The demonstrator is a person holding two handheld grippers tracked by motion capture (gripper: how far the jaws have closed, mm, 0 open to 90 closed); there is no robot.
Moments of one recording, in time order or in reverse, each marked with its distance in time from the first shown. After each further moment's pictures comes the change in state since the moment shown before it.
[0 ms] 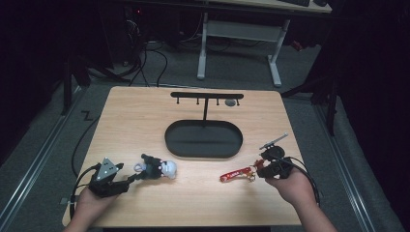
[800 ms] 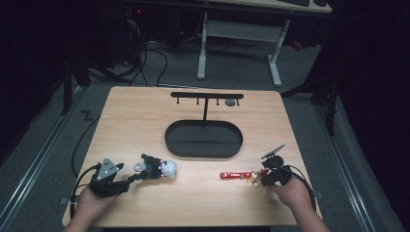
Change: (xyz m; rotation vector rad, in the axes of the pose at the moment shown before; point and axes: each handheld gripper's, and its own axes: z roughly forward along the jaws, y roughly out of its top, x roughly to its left) left arm 0.000 0.000 0.001 0.000 0.002 -0.002; right arm -0.025 -0.020 0.062 0.106 -0.045 0.037
